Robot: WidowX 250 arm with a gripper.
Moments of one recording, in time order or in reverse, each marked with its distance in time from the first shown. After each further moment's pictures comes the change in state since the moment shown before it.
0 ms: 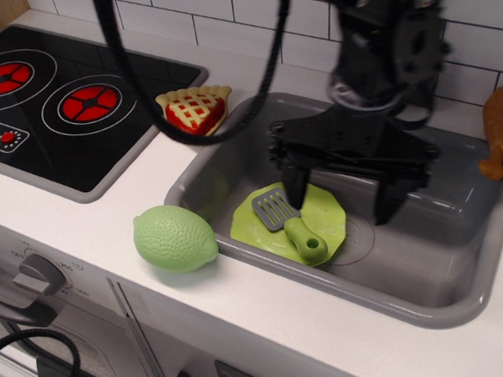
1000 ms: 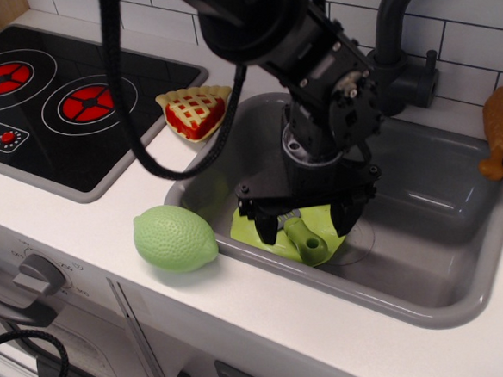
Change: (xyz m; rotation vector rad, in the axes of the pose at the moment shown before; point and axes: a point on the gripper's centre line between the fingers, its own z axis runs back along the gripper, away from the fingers) arm 0.001 0.015 -0.052 0.012 -0.063 0.369
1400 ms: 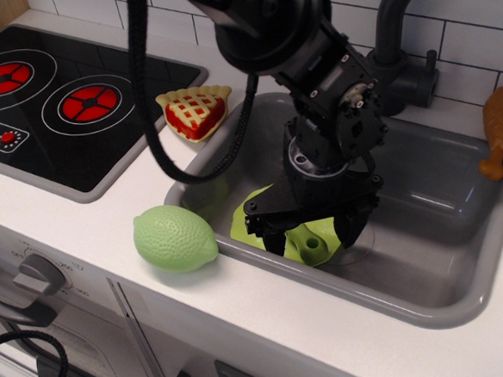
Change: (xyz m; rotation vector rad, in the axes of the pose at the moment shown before) arm -0.001 0.003 -0.012 0.013 0.053 0.096
